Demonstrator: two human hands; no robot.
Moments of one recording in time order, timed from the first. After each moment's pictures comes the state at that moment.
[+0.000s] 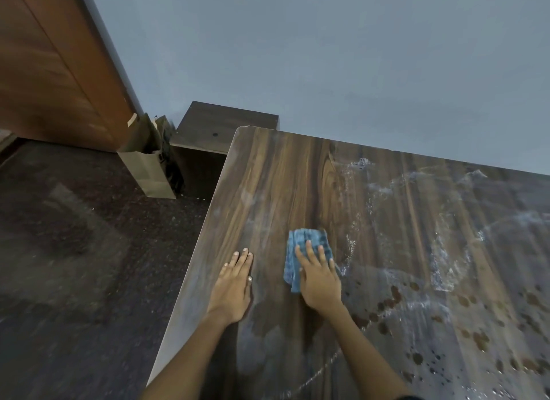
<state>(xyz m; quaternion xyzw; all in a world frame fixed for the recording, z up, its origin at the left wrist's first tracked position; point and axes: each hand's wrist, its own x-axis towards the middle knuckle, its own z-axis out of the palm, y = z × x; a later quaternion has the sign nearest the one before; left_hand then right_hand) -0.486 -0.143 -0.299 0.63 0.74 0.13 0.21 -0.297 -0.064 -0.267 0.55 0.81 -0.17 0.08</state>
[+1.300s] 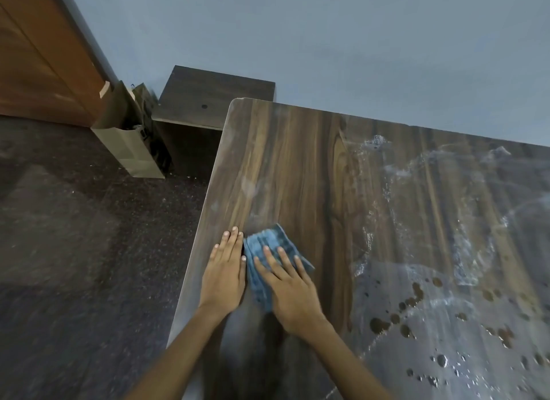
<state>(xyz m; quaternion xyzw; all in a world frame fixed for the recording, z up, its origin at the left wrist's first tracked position) -0.520 -0.114 -0.312 0.61 0.75 0.18 0.17 -0.358 -0.093 -0.282 0.41 0.90 -0.16 0.04</state>
